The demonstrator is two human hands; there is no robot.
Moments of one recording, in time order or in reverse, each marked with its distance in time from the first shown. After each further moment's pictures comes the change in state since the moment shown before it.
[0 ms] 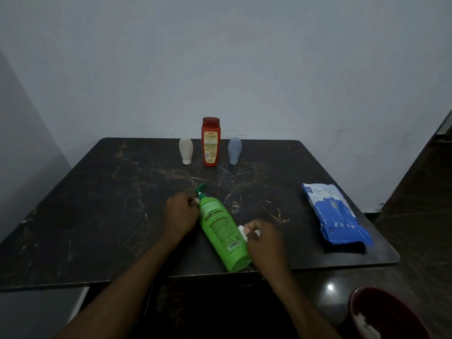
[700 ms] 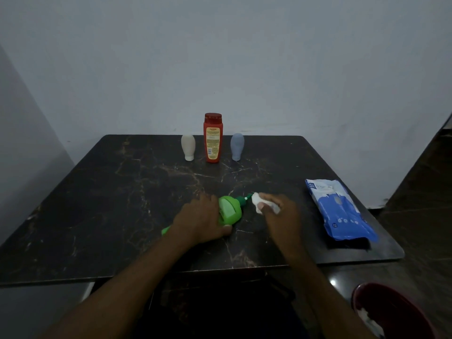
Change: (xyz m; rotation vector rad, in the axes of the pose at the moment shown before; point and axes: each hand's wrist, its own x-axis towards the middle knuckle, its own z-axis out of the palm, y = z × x) left_hand -0.018 0.033 -0.005 0.601 -0.423 0.339; right_hand 0.041 0.007 -0.020 0.122 0.098 -0.078
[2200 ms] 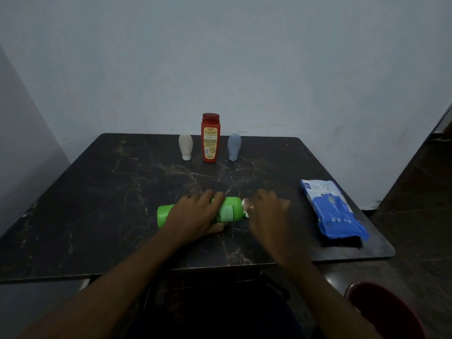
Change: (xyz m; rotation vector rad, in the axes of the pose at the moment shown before) left_hand -0.010 -0.016 0.014 0.324 0.461 0.363; right_hand -0.009 -0.031 0.000 -0.860 -0.134 -0.406
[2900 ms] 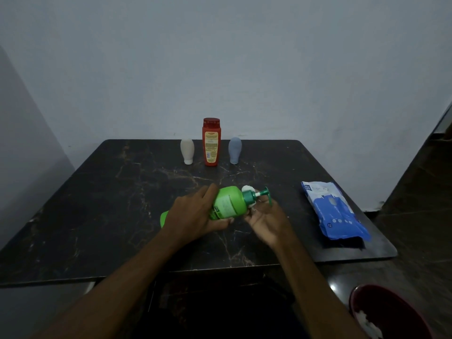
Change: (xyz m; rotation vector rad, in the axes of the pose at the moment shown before) left_hand -0.003 -0.004 -0.021 -0.311 0.142 -0.158; right_hand 0.015 0.007 0.022 2.205 -0.206 0.545
